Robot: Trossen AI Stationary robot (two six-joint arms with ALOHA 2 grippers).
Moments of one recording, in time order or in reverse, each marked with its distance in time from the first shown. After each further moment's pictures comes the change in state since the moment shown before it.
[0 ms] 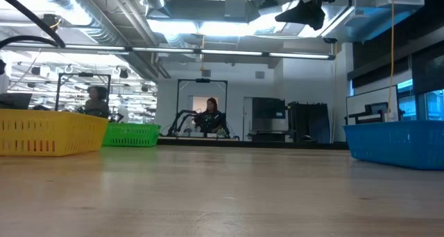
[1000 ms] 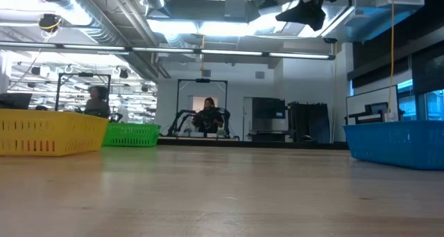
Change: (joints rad) left arm 0.259 -0.138 0.458 0.056 -0.253 0.472; right arm 0.000 0.000 0.000 -0.016 -0.062 0.002
